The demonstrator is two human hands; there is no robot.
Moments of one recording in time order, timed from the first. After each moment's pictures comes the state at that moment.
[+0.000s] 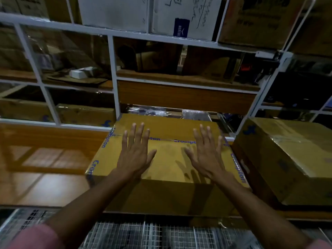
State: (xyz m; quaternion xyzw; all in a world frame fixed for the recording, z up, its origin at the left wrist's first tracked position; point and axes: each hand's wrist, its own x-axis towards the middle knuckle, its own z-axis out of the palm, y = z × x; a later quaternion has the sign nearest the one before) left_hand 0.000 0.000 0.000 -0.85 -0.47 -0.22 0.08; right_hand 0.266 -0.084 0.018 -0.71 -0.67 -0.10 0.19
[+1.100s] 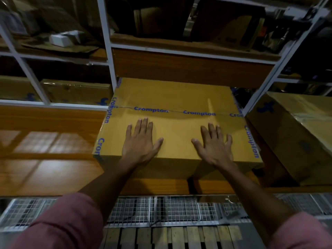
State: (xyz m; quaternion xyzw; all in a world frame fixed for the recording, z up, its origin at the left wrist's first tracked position) left_hand -0.007 0.052 -0.050 -0.86 -0.51 -0.09 -0.03; right_hand 0.259 -0.045 -0.046 -0.82 -0.57 0.00 0.06
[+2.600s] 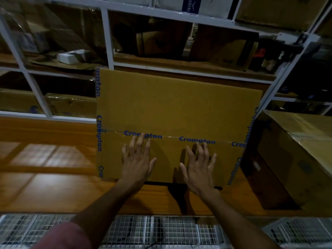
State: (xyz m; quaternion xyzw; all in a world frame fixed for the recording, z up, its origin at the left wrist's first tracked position) left_hand -0.001 0.049 -0.083 -0.83 -0.52 -0.18 0.08; right_hand 0.227 -0.044 -0.087 -0.76 -0.63 -0.13 0.14
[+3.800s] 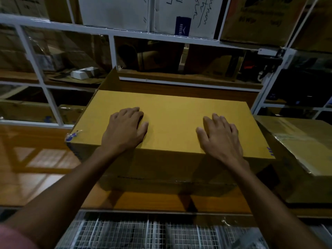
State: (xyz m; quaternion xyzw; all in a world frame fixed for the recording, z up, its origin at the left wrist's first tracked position) left_hand -0.036 0.010 0.110 -0.84 -0.48 -0.24 0.05; right_hand 0.249 -0.101 0.110 -0.77 -0.61 -0.08 0.18
